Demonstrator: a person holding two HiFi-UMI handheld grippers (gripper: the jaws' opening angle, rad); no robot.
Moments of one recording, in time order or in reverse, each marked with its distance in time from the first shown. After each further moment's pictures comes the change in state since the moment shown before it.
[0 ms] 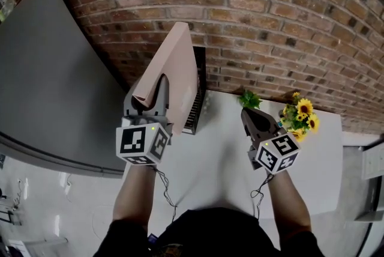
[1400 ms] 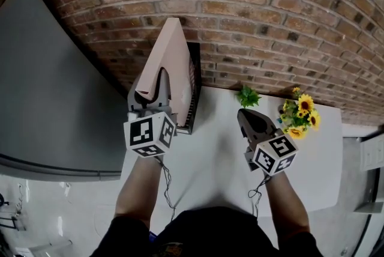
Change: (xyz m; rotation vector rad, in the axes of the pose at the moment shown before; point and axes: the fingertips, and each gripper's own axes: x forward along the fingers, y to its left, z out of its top) left arm 0.047 0.013 -0.054 -0.049 0.029 0.080; right arm 0.018 -0.012 -0.023 0.049 0.040 -0.021
